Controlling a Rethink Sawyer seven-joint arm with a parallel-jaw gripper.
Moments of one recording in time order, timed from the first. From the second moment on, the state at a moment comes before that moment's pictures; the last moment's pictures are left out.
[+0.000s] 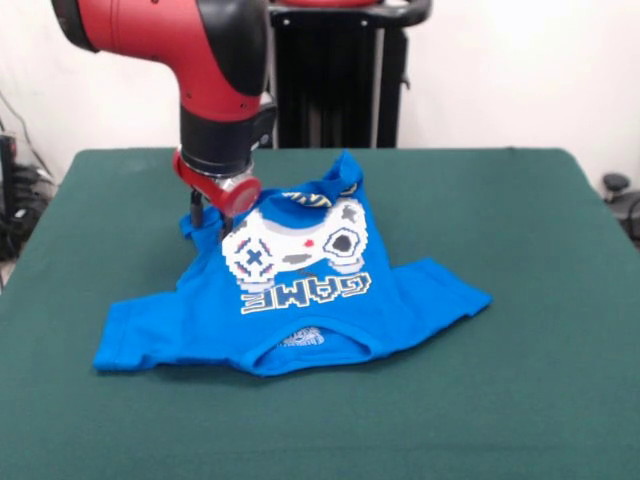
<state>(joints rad) -0.44 -0.45 -0.03 1.68 -0.47 0.36 2.52</state>
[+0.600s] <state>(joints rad) -0.44 -0.45 -0.03 1.68 -0.47 0.36 2.52</state>
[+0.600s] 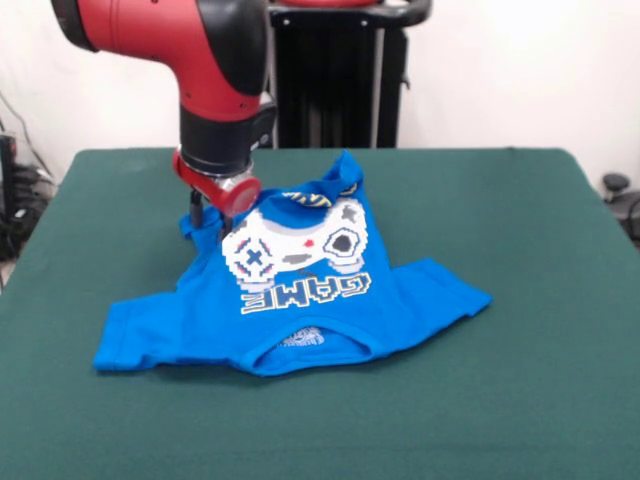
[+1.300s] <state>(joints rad) -0.45 -0.45 -0.03 1.68 -0.46 0.37 2.52</state>
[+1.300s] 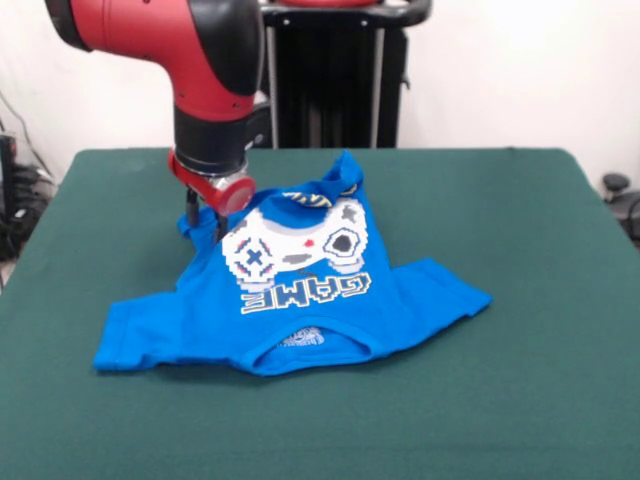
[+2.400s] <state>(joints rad) -0.49 -0.45 -0.01 1.68 -0.44 0.48 2.52</state>
